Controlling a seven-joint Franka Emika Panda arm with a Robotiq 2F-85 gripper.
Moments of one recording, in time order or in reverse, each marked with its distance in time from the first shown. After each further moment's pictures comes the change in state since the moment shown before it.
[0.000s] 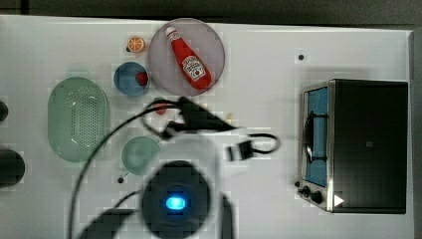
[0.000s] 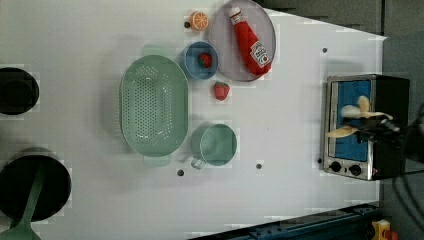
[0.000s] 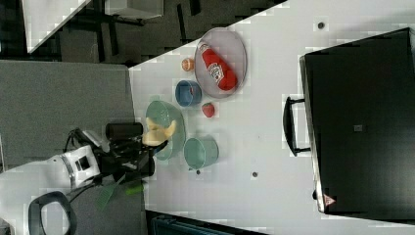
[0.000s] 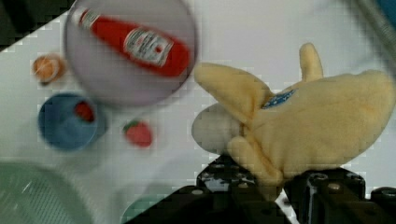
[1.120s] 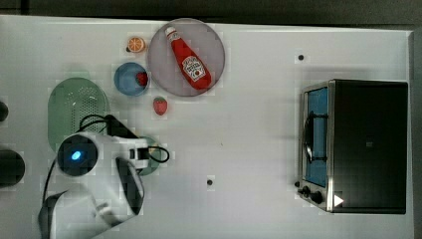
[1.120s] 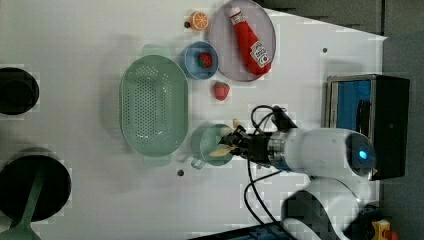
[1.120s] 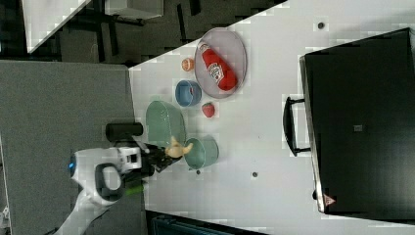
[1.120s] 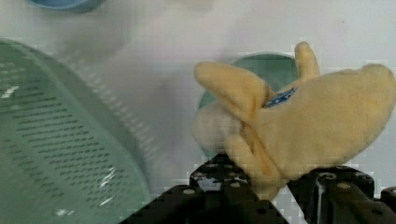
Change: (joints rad) arm 0.094 0.475 0.286 -0.066 0.014 0.320 0.550
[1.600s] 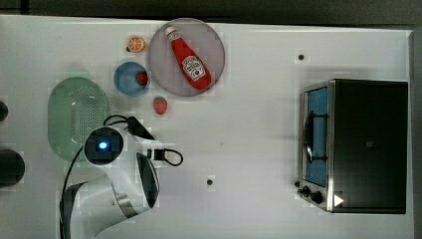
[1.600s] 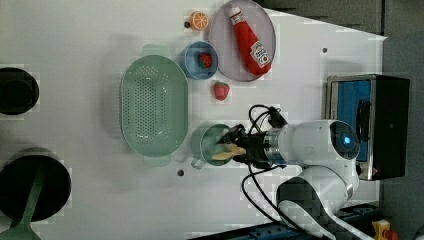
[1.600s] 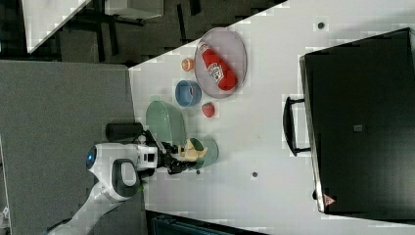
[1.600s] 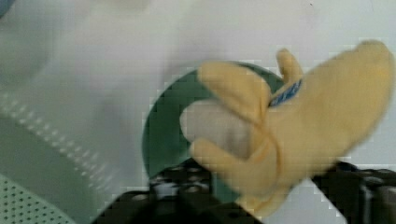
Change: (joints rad) arm -0.025 0.056 -0.021 -0.020 0.001 0.018 0.038
